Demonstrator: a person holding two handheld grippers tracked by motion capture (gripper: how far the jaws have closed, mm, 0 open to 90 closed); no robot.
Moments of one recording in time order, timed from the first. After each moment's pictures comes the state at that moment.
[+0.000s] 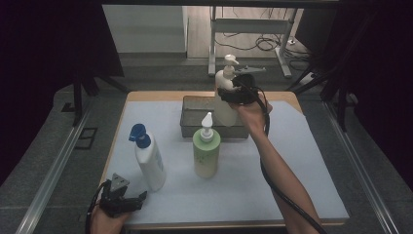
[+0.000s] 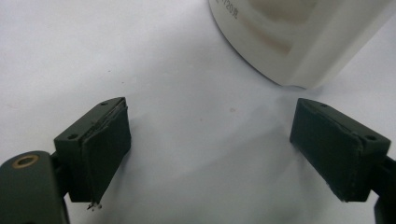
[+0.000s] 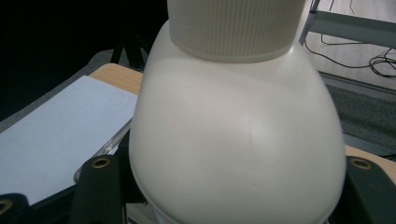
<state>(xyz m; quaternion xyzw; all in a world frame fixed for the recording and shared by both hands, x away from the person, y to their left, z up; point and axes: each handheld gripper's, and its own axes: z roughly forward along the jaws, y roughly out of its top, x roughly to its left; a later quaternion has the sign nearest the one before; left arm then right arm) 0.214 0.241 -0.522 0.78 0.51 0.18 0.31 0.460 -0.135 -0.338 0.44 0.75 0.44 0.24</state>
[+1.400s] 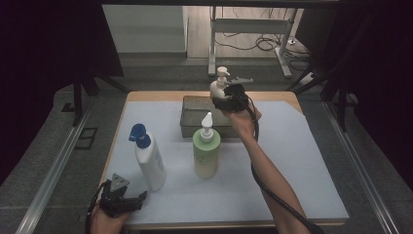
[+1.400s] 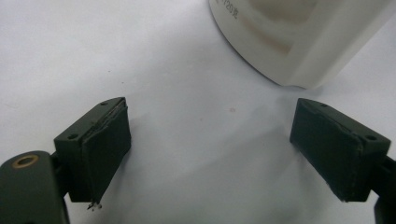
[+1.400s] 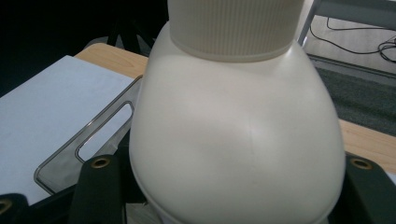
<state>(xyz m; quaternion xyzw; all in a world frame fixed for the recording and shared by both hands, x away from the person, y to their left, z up) 0.214 0.241 -0.522 0.78 0.51 0.18 0.31 0.481 -0.119 -0.394 0.45 0.75 0.42 0.23</state>
